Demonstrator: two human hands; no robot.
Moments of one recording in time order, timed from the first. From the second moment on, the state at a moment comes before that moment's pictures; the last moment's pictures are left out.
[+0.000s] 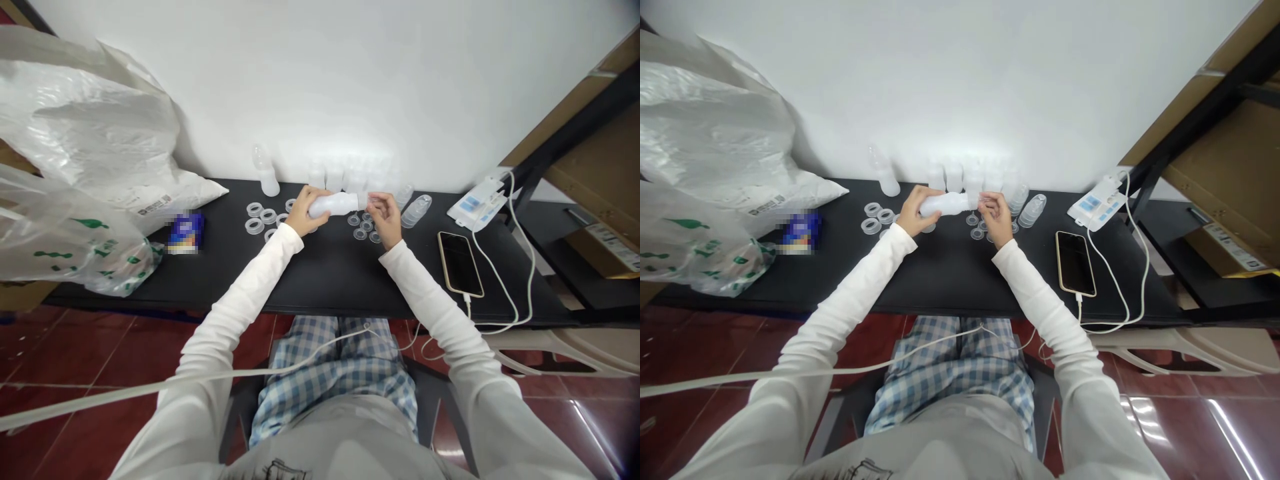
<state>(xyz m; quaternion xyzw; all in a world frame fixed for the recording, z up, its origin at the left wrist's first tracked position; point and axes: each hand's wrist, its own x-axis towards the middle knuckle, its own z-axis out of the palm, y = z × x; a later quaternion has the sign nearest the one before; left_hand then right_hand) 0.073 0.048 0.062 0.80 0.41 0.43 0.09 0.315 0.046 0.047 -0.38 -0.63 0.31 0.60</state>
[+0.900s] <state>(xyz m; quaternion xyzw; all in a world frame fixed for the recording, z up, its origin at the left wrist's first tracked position) 0.078 0.036 0.069 0.52 0.51 0.50 0.46 0.313 0.029 0.044 -0.29 -0.85 0.04 0.43</state>
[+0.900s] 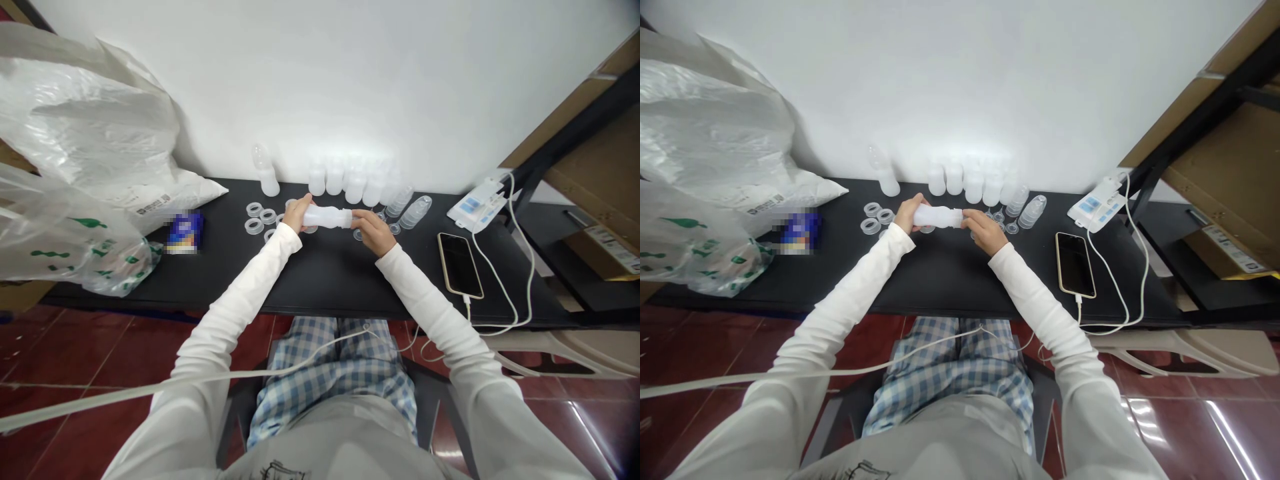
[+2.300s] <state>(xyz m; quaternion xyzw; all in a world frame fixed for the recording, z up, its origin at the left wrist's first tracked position) 0.073 0.030 0.057 0.62 0.45 0.58 0.28 0.310 0.032 0.049 -0.31 -0.84 0.12 0.43</state>
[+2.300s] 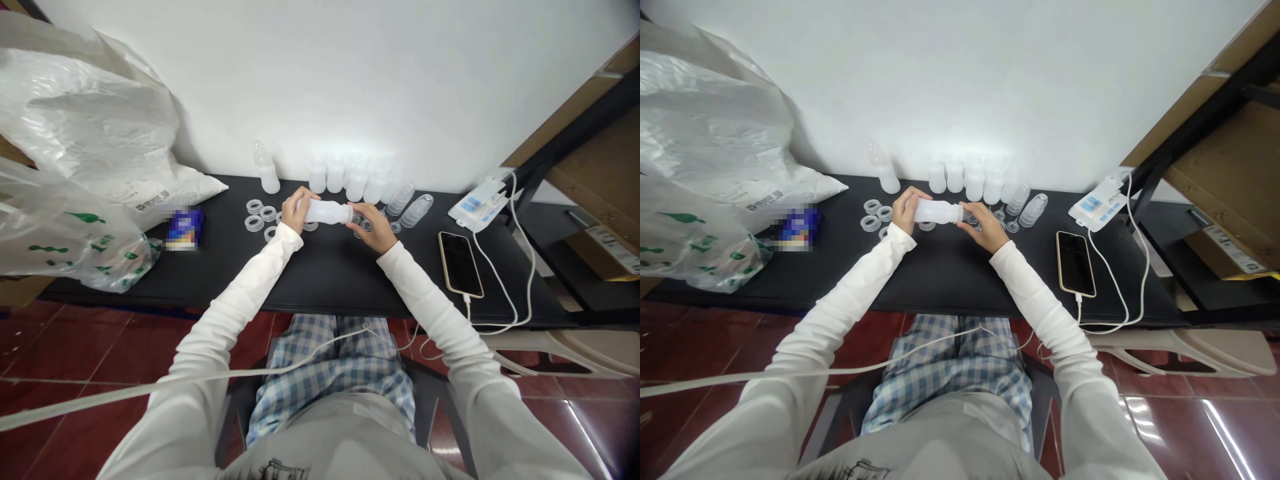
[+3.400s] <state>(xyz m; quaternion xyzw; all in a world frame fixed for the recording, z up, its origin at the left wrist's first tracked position) 0.084 0.036 0.060 0.51 0.47 0.53 0.48 0.319 0.029 0.050 -0.32 -0.87 -0.12 0.35</state>
